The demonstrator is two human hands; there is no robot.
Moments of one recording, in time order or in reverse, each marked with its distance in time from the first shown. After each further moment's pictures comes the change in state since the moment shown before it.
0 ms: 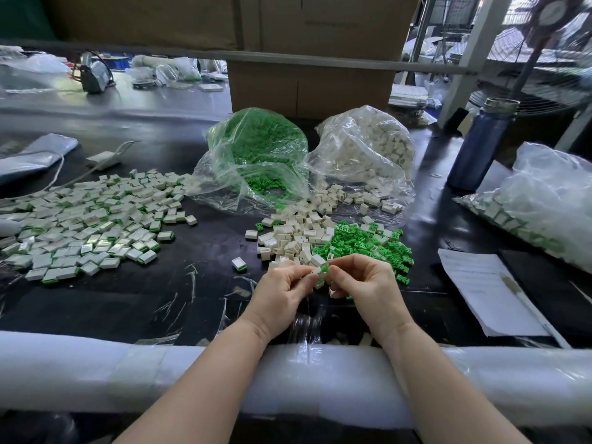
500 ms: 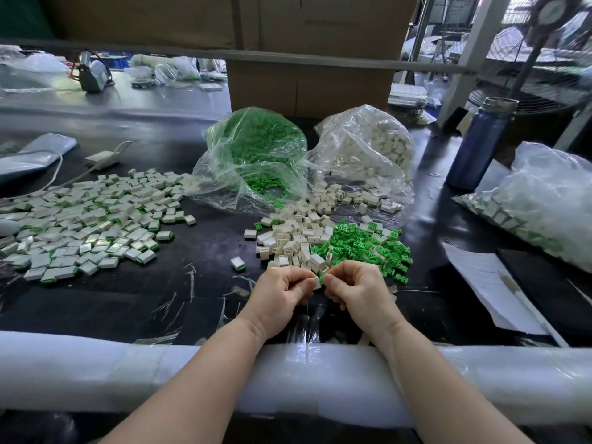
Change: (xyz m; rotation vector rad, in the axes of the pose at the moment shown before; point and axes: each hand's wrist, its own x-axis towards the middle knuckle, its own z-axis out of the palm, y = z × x) left_hand -0.001 0.002 0.000 -0.132 -0.055 -0.115; right_hand 0.001 0.004 0.004 -0.233 -0.044 0.059
